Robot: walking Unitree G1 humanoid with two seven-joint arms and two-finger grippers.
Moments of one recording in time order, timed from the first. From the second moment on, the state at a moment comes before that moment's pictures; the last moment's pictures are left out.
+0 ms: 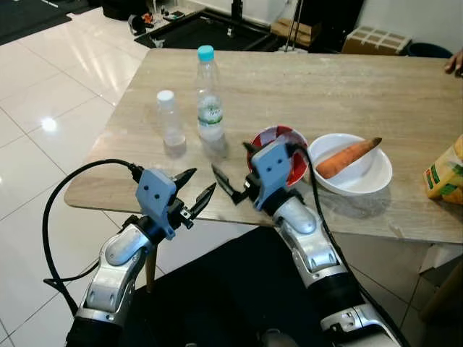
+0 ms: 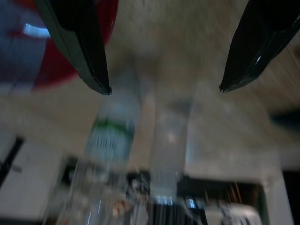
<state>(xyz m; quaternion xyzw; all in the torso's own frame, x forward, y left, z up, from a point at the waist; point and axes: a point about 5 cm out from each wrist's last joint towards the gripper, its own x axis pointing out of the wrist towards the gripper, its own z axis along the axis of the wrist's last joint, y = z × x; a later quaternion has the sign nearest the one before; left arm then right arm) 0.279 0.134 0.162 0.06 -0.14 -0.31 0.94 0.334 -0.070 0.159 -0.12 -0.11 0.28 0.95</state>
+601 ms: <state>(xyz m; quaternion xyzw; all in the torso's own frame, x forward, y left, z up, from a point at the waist) 0.278 0.131 0.162 0.07 -0.14 -0.32 0.93 0.355 -0.078 0.160 -0.13 -0.09 0.17 0.97</state>
